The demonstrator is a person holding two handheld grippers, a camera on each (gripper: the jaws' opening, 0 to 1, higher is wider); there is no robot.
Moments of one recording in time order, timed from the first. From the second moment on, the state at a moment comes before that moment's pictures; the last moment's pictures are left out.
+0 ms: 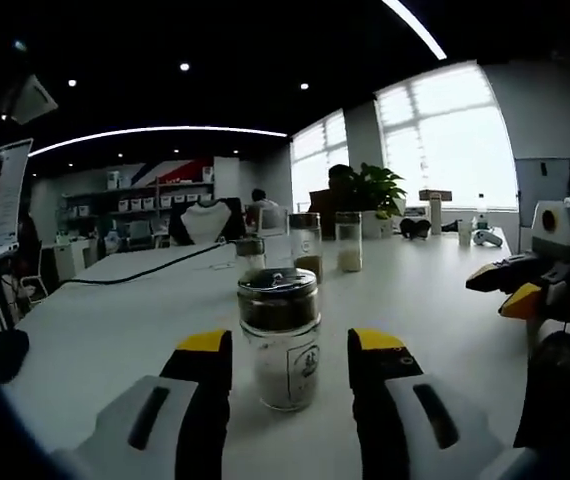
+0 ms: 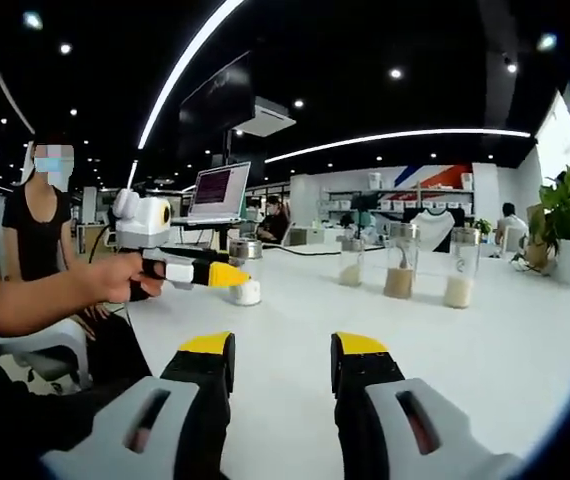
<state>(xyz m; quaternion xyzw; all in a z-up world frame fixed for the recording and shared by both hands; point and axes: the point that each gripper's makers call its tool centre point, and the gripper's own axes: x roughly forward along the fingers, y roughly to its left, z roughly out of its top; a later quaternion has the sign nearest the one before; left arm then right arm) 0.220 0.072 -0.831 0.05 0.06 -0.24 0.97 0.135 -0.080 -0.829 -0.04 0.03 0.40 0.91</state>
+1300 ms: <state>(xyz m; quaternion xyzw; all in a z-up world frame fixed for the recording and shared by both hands) 0.204 0.076 -0.821 0.01 0.05 -0.24 0.97 0.169 -0.066 -0.806 -0.07 0.02 0.41 0.91</state>
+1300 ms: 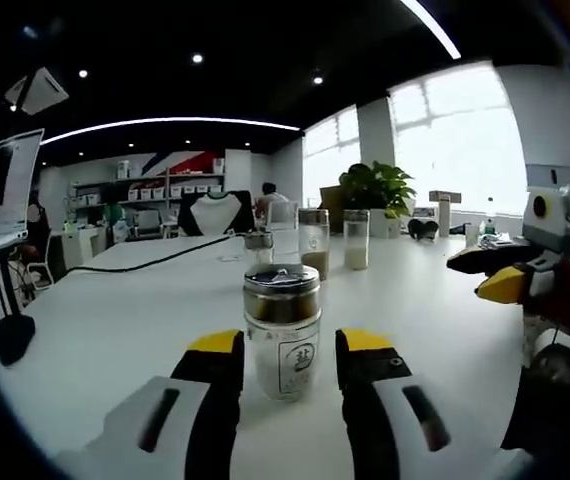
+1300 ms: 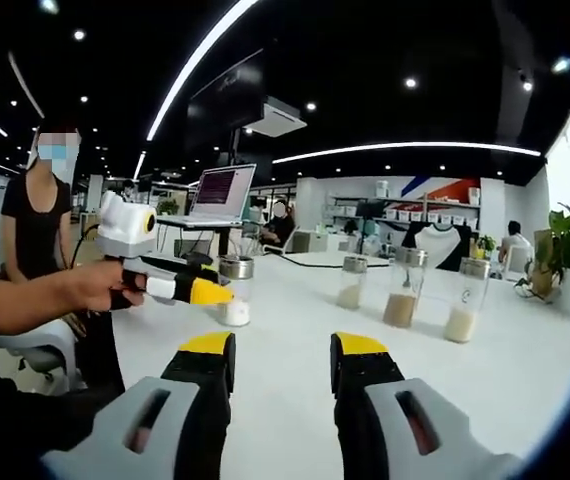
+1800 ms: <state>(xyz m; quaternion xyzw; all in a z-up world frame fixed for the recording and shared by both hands) 0.176 0.066 -0.815 0.02 0.03 -0.25 0.97 0.217 -0.058 -0.801 -0.05 0.01 0.41 0.91</state>
